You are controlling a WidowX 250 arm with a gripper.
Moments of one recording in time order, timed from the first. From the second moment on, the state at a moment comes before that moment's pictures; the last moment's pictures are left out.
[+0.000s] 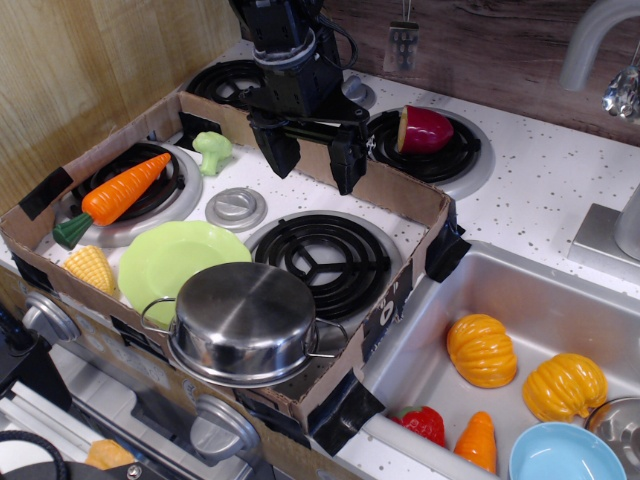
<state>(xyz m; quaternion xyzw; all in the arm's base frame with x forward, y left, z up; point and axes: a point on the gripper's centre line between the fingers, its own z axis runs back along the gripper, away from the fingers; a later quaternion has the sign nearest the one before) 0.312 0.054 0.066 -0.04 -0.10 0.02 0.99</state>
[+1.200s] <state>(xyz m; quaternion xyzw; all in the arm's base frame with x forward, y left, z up) 0.279 0.163 0.096 0.09 -0.13 0.05 0.99</state>
